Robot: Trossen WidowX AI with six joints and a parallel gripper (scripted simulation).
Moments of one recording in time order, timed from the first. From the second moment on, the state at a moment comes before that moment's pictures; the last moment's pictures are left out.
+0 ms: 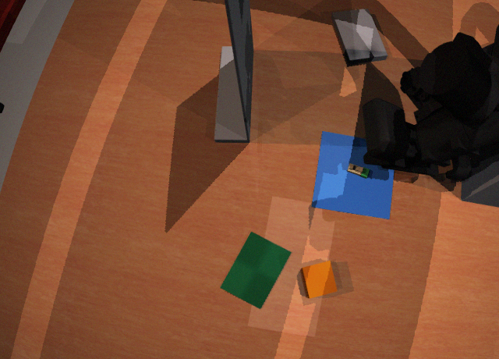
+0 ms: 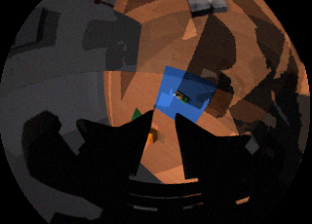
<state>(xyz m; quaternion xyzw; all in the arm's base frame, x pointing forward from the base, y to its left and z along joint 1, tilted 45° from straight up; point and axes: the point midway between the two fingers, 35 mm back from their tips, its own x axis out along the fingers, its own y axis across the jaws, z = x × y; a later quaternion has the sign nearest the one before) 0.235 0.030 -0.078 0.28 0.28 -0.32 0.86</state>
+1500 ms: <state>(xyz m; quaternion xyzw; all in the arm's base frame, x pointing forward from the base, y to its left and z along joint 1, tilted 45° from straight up) 0.226 0.049 -0.051 0.28 0.28 -0.32 0.86</state>
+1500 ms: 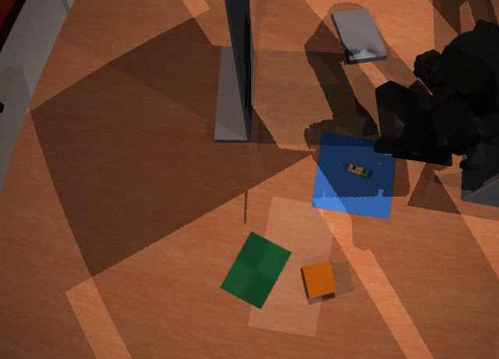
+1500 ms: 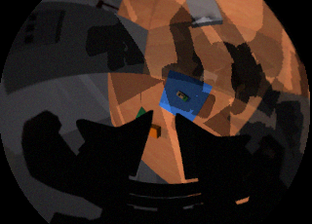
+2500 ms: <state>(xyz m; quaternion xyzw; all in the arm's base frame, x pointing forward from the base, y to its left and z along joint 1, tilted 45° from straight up) 0.222 0.096 -0.016 0.28 0.28 -0.32 0.86</state>
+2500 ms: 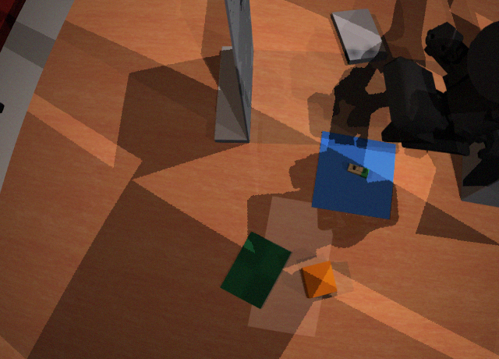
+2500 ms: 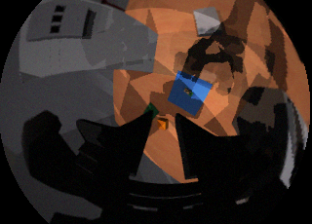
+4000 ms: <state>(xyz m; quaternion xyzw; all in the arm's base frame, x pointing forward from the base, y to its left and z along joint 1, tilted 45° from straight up) 0.211 0.126 0.030 0.28 0.27 -0.32 0.86</state>
